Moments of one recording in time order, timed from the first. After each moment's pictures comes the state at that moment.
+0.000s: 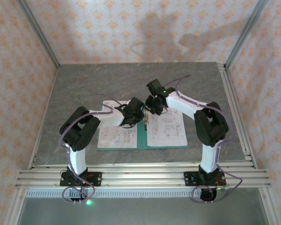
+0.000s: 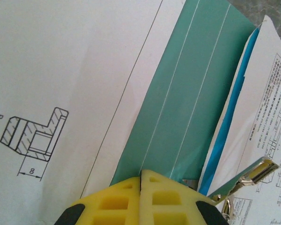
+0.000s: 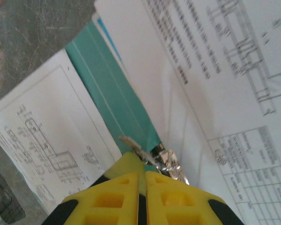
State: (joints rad) left arm -0.63 1.88 1.05 -0.16 -0.07 -1.20; right arm 0.58 1.90 1.42 -0.64 -0.17 1.12
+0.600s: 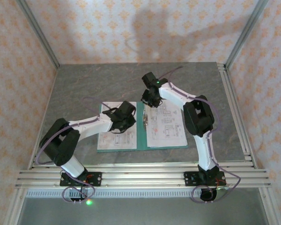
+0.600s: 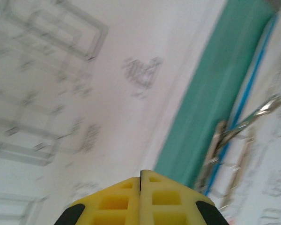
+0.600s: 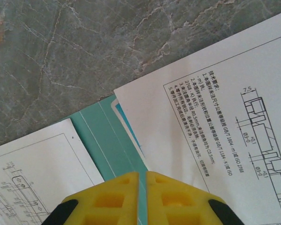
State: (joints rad) left arm -0.64 1.58 0.89 -0.39 -0.08 -1.23; right arm 0.56 2.15 1.75 -0.82 -0.12 0.99
